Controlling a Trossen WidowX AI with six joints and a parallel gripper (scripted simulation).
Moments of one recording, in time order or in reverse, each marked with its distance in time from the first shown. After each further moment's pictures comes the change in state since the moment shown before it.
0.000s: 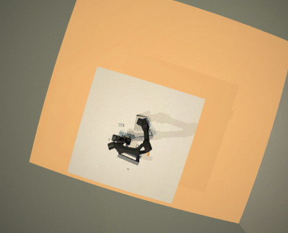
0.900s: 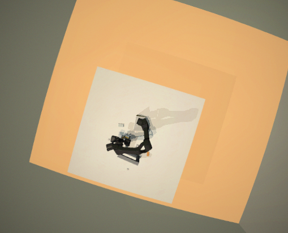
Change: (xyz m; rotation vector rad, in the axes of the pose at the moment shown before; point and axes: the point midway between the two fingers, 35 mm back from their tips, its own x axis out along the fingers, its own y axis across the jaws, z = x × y) arm -0.037 -0.001 0.002 0.002 -0.003 0.006
